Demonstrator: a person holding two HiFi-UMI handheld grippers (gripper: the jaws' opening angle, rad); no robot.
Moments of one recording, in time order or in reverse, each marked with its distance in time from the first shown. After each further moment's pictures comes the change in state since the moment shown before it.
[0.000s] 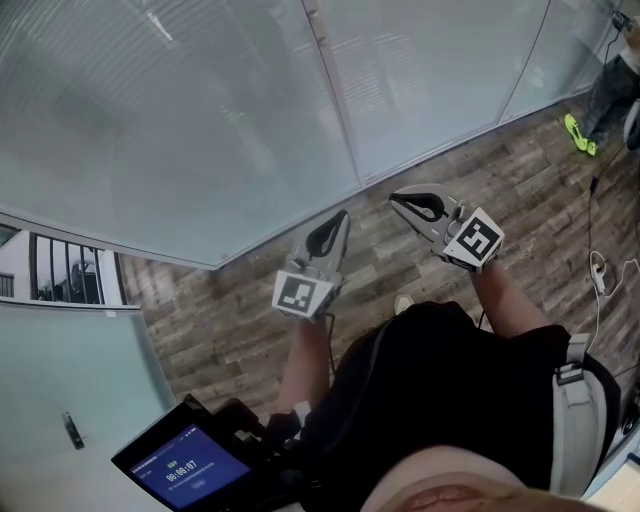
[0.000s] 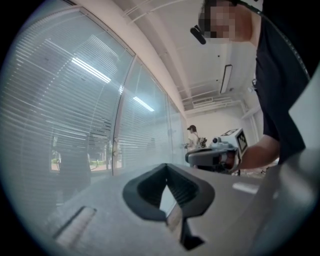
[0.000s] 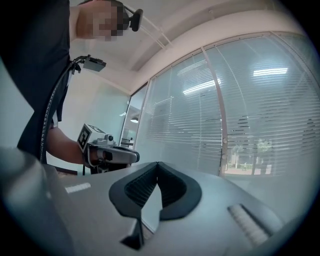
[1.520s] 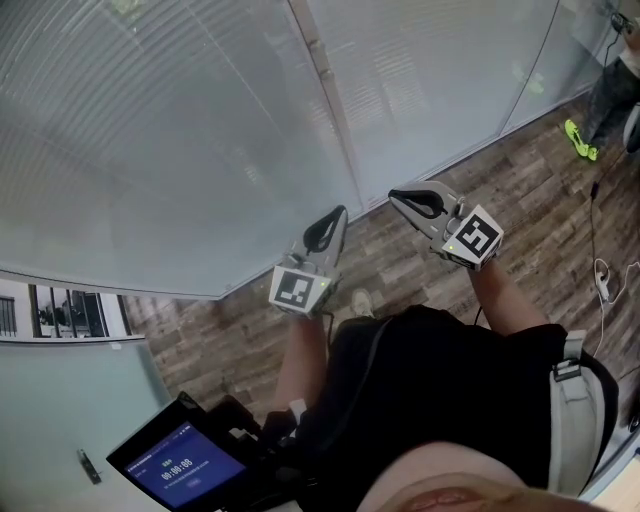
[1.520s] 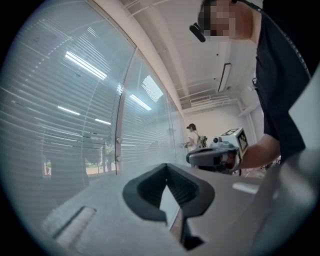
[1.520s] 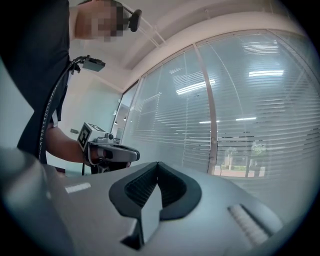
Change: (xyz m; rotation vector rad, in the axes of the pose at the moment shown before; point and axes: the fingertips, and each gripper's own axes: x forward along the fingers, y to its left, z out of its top) left arm 0.066 0.107 0.007 0.042 -0.016 -0.059; right arm 0.079 -0.091 0.002 -0.025 -0.021 -0.067
